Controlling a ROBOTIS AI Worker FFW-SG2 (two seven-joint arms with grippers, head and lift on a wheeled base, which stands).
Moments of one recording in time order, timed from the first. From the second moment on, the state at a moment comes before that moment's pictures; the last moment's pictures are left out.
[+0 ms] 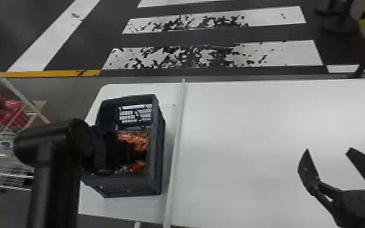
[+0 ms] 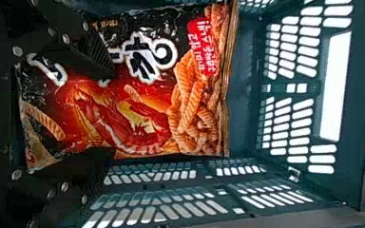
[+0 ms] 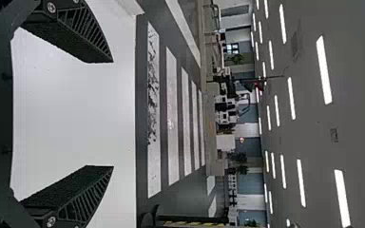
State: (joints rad) left arm -0.09 0.20 0.22 -1.78 0.34 1.57 0.01; right arm 0.64 -0.30 0.19 -1.96 -0.22 -0.17 -0.14
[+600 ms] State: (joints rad) left arm -0.02 0.19 0.29 -1.86 0.34 1.57 -0.05; right arm 0.66 -0.30 0.20 -1.96 -0.23 -0.22 -0.15
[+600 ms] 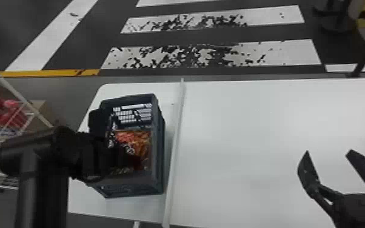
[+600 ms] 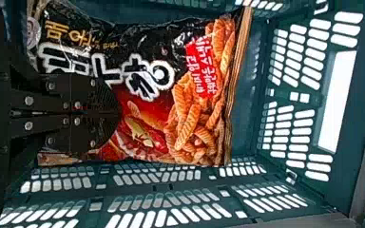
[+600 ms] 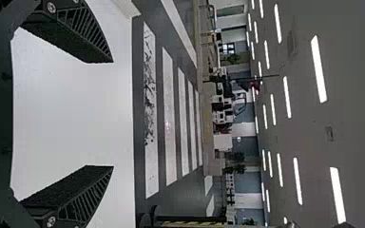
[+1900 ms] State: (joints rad) left arm 0.22 0.17 0.39 -2.40 0.40 1.57 -0.03; right arm 0.73 -0.30 0.18 -1.98 -0.25 -0.31 -0.15
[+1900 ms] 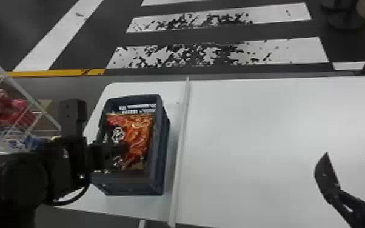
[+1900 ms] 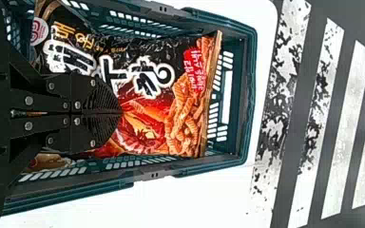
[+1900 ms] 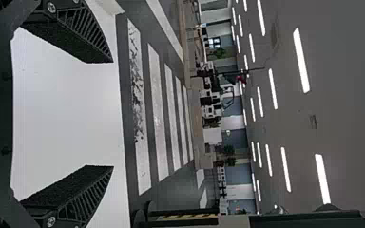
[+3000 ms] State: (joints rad) left arm 0.29 0.15 0.42 -2.58 0.40 1.57 0.00; right arm 0.74 -0.30 0.18 -1.97 -0.25 -0.37 -0.15
